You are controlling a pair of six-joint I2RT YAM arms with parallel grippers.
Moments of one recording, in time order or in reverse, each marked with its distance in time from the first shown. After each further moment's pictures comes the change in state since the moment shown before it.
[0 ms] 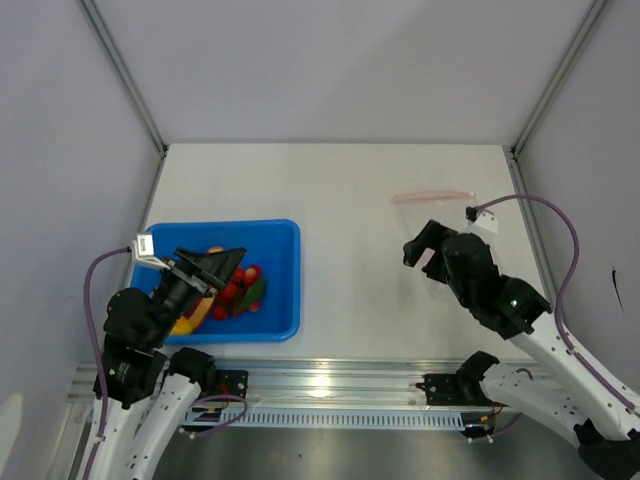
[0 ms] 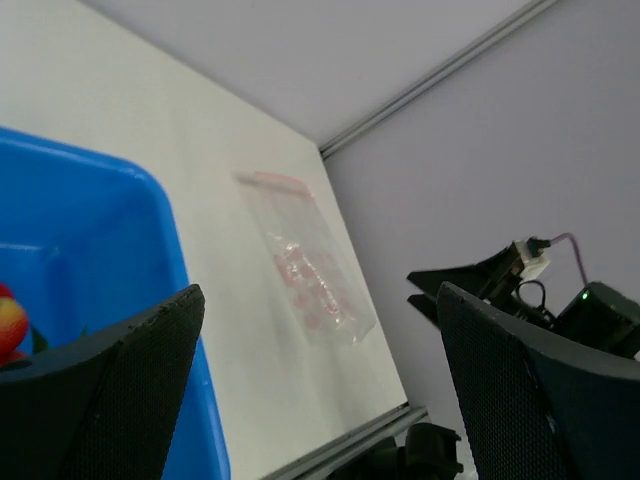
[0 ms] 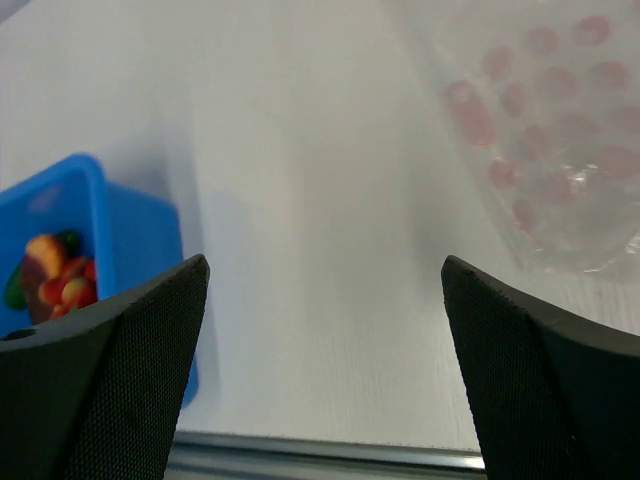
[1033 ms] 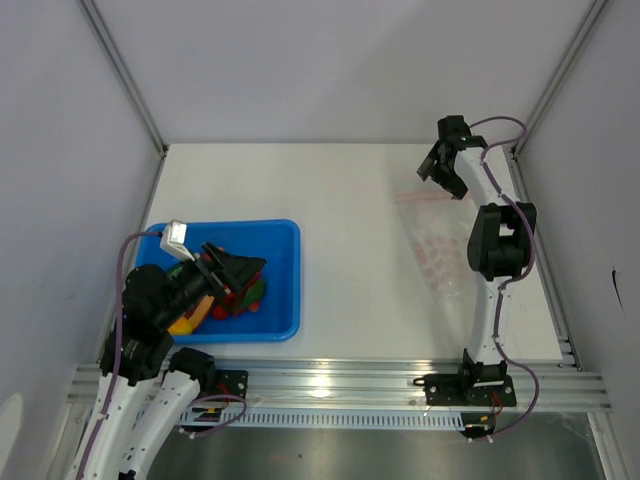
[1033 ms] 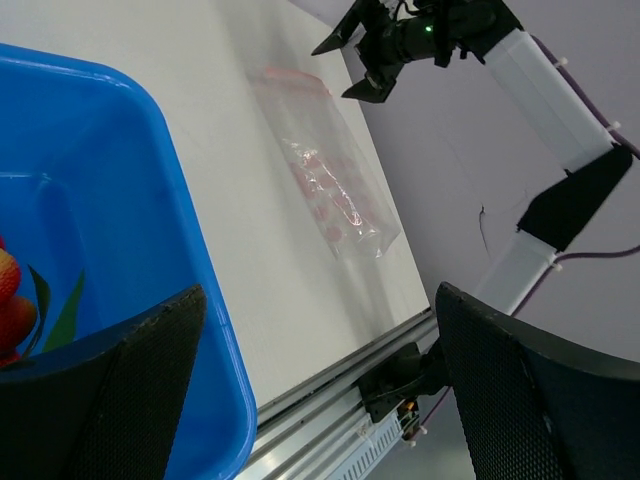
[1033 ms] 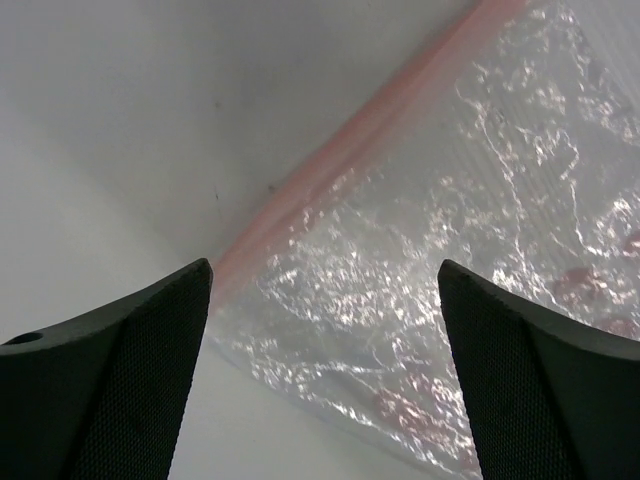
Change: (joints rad) left arm 0.000 0.144 0.031 -0.102 0.181 0.108; right arm -0.632 1.428 1.103 -0.186 -0.220 -0.142
